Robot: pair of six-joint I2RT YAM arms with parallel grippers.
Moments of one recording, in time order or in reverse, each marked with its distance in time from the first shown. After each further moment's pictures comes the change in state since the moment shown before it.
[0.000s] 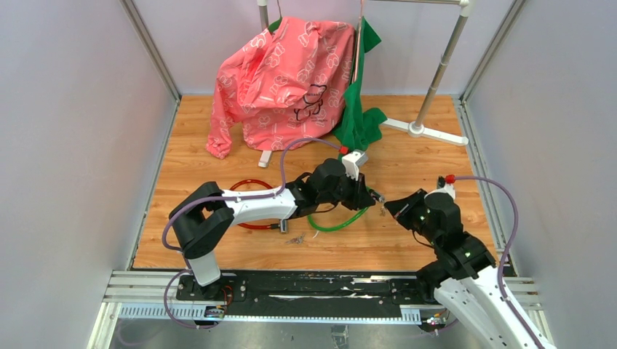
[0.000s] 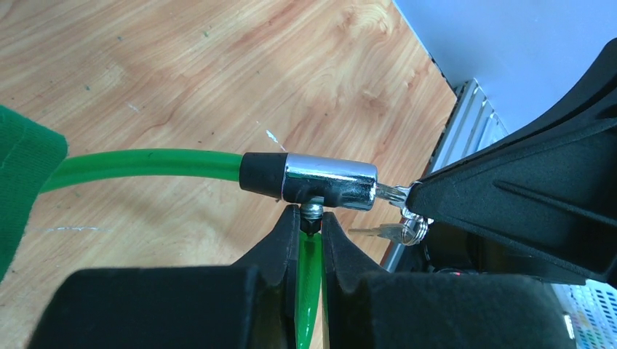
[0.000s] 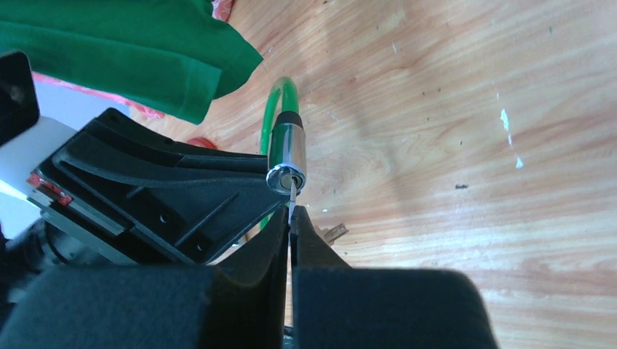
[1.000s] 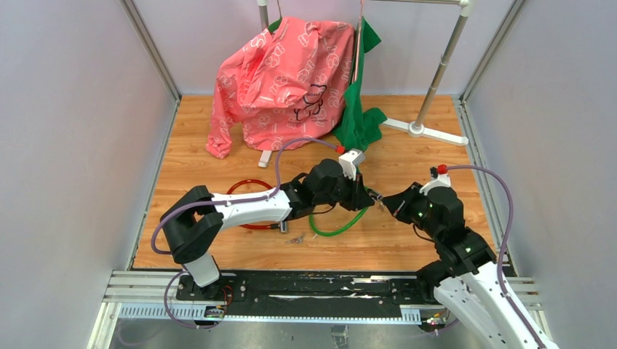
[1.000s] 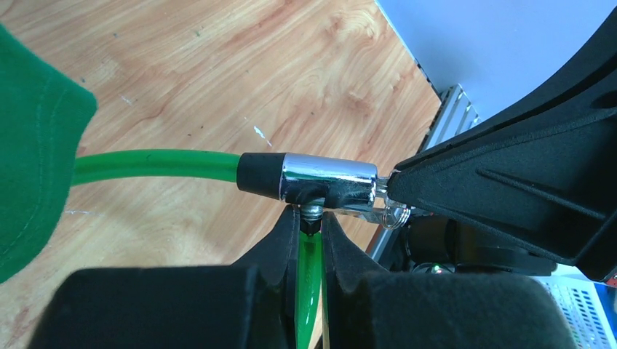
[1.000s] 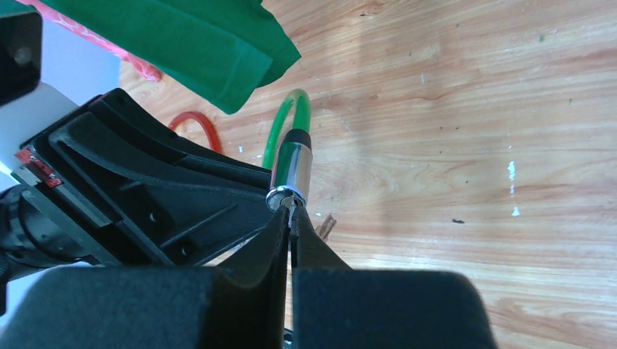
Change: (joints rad) left arm -0.016 -0.067 -0.018 -0.027 -0.024 -0.034; right arm -0.015 0.043 0.038 0.079 -0.106 -0.229
